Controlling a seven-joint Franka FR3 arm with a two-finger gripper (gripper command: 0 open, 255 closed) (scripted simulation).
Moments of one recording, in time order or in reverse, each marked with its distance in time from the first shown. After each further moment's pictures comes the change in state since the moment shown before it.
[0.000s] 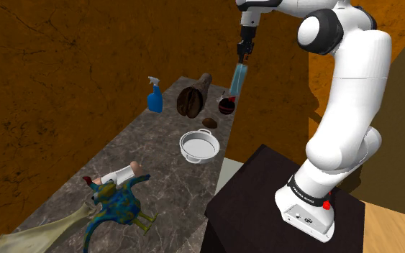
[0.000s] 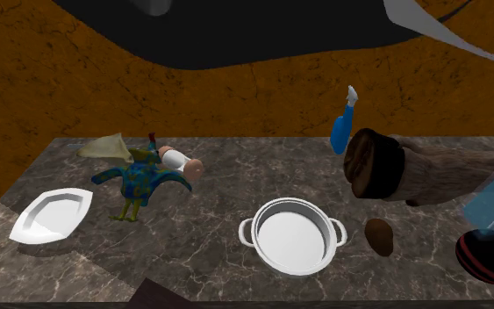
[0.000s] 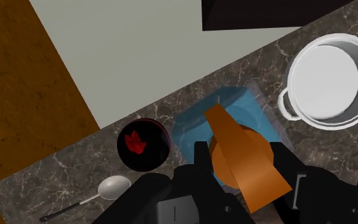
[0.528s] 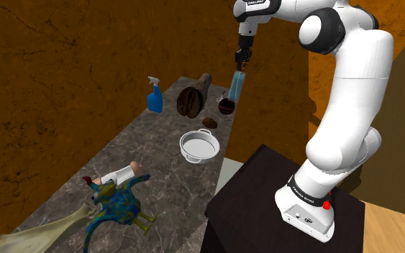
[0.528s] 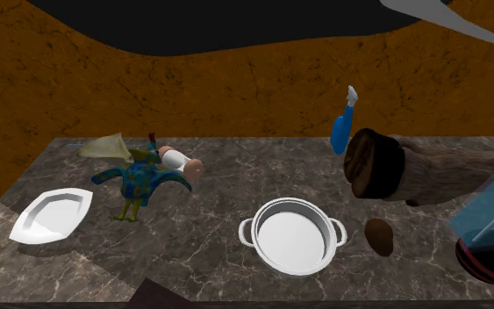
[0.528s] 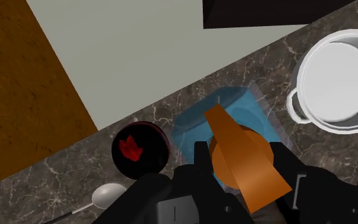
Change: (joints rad) arm 0.004 -0.013 0.001 -0.125 -0.002 0.112 0.002
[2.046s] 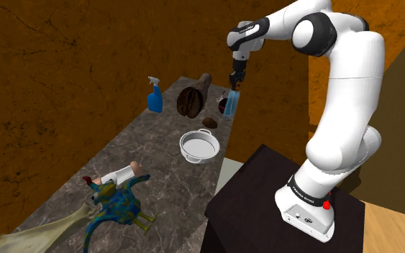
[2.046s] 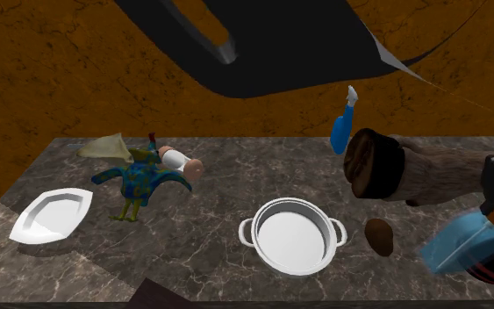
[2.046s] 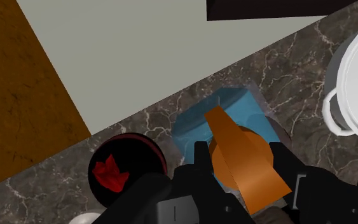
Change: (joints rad) arm 0.001 0.060 0.006 -0.221 0.010 0.281 0.001
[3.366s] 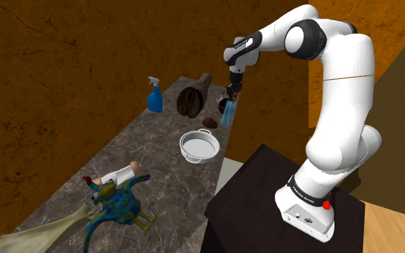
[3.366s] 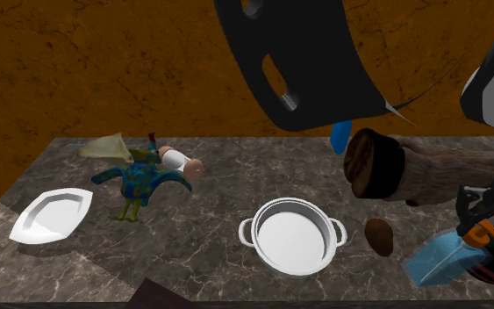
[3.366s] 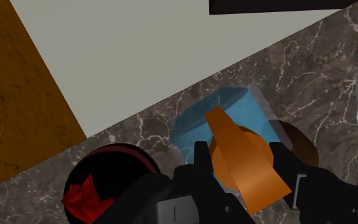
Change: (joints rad) arm -0.004 0.082 0.007 -0.063 0.012 0.145 -0.002
